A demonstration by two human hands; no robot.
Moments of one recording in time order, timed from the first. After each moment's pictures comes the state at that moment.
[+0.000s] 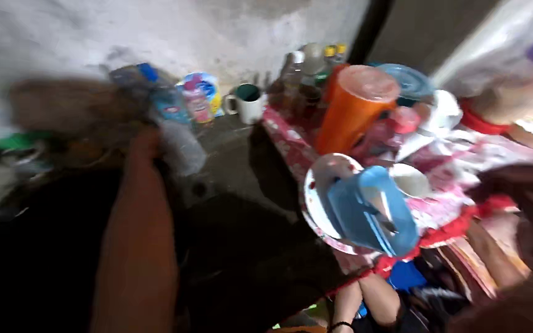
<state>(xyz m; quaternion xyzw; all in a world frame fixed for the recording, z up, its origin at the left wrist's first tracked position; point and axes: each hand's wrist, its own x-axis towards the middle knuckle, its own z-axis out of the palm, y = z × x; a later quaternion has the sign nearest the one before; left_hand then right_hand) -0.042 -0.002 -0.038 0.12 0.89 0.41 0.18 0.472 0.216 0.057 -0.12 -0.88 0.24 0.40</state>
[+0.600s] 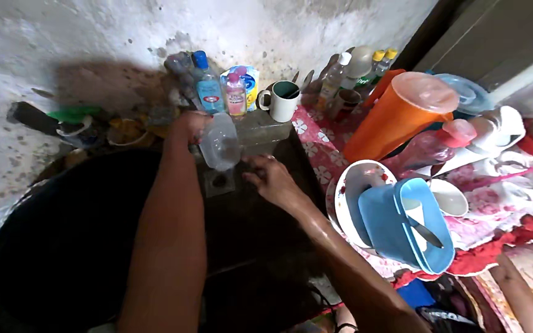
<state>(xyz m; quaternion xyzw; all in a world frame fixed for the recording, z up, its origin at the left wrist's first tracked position) -0.074 0.007 -0.039 0.11 0.86 0.40 0.28 0.179 0.086 -0.036 -0.13 -0.89 0.42 0.09</state>
